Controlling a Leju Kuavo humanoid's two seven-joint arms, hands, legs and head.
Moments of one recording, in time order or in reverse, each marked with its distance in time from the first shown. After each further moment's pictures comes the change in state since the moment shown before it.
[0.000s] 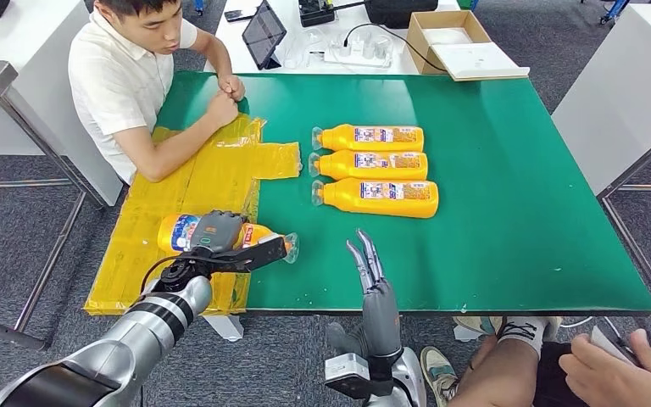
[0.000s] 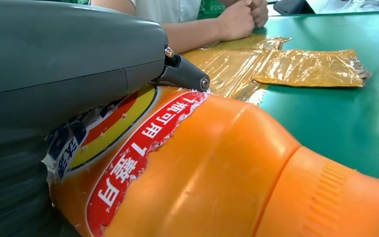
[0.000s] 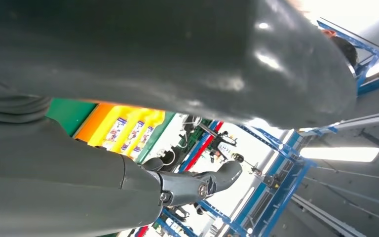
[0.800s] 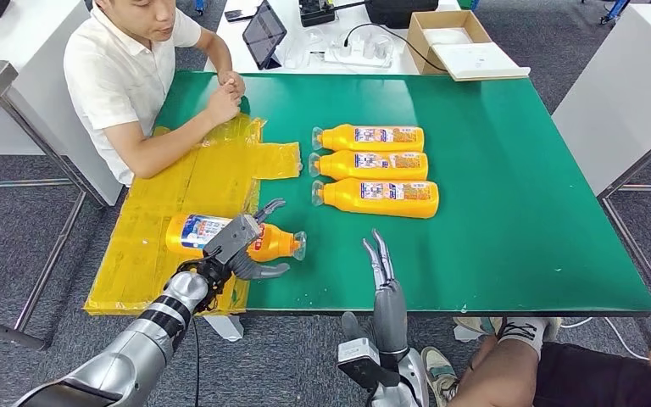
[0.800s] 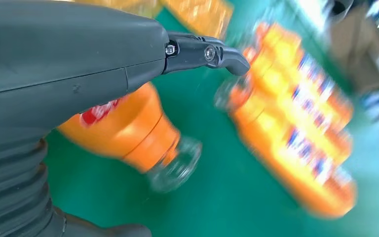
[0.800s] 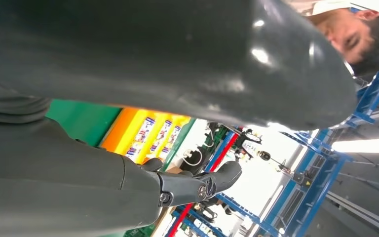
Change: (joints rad) left arm 0.085 -0.031 0.137 -0.129 0.691 -0.414 -0.436; right arm -0.020 -0.003 -0.029 0.081 -0.097 -0.023 -0.017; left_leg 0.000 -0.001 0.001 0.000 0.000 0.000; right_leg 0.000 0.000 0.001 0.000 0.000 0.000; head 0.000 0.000
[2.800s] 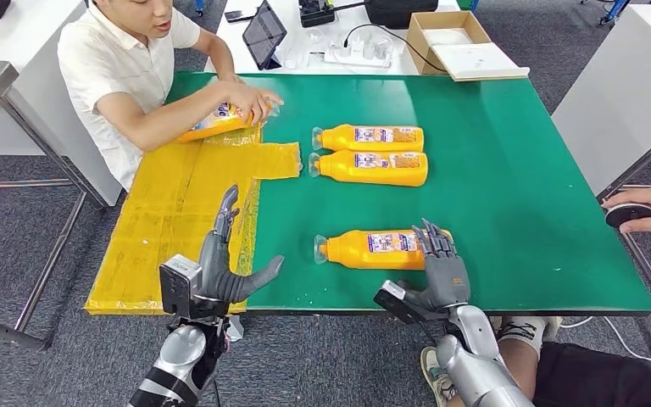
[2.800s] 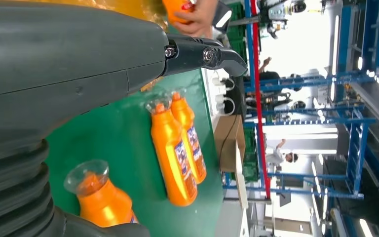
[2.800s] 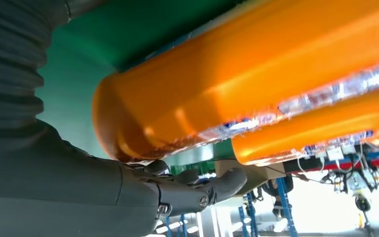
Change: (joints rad) left arm 0.411 -0.022 -0.110 -0.679 0.364 0.249 -0.042; right arm -0.357 -0.185 -0.234 0.607 0.673 -0.089 0.402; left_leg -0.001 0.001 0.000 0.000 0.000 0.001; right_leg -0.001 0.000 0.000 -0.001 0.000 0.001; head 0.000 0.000
